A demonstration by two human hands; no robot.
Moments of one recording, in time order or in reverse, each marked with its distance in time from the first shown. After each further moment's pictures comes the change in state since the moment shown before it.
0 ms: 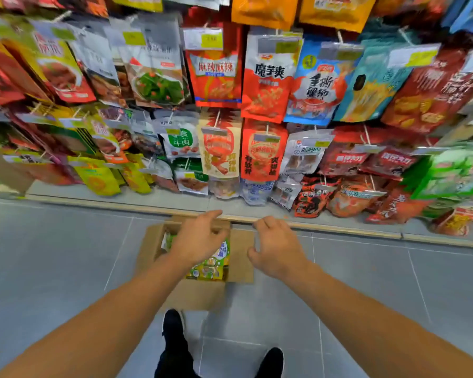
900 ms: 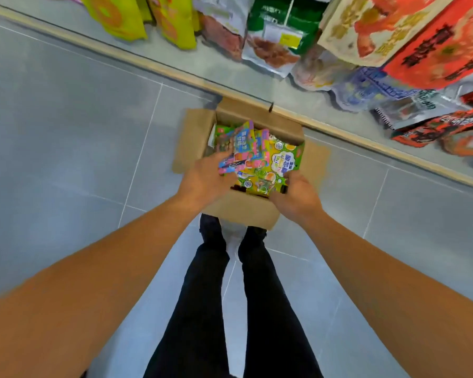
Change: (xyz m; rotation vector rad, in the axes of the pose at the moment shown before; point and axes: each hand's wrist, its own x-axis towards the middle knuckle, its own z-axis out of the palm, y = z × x) left_hand 0.125 -0.360 0.041 -0.342 -0.171 -0.401; right_hand 0.232 -0.144 0.275 0.324 -0.411 0.439
